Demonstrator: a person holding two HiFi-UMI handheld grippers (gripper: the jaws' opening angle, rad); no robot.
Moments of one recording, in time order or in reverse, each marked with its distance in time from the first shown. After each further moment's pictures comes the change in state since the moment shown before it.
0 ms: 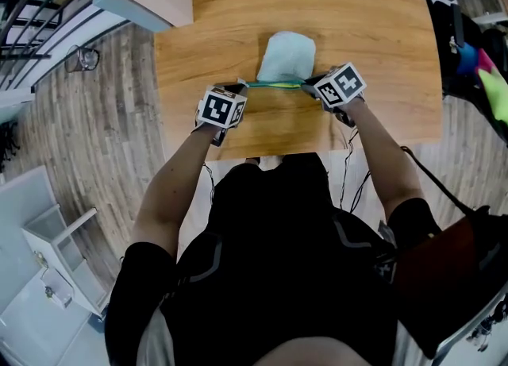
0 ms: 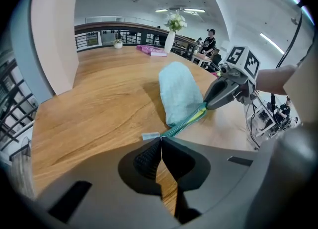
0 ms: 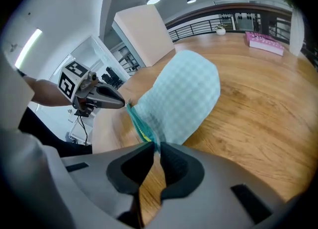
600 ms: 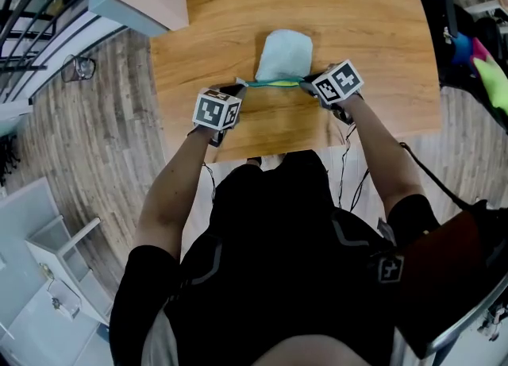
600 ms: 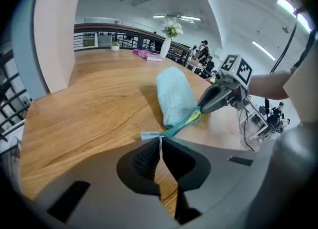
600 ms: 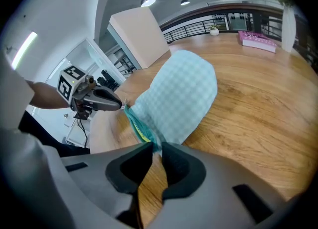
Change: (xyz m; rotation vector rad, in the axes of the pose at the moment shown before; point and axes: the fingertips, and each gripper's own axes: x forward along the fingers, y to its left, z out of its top) left arm 0.000 -0.003 0.002 0.012 -0.067 -0.088; right arm 0.001 -0.002 -0.002 0.055 -0.023 -0.030
